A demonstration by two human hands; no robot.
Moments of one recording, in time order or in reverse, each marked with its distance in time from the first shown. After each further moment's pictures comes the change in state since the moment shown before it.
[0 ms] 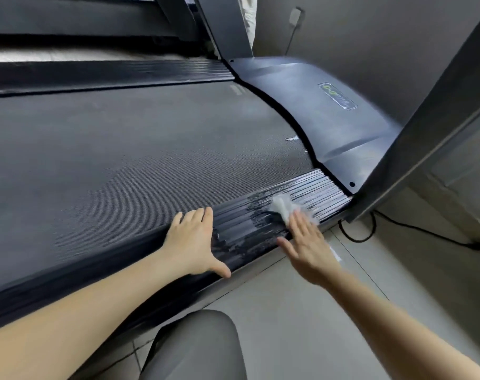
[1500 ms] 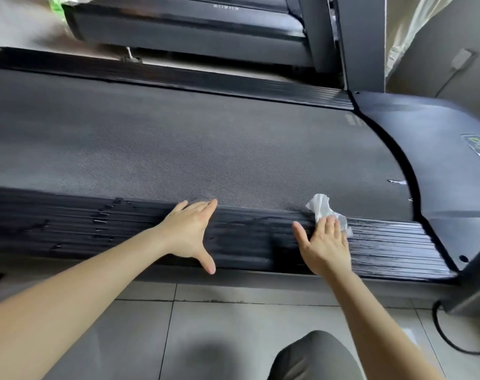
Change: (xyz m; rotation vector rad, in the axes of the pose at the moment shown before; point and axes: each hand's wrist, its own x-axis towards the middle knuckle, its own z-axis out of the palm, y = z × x) left_hand -0.102 -0.050 0.012 -0.184 0.004 -0.376; right_hand 0.068 -0.076 -0.010 0.109 0.032 -0.111
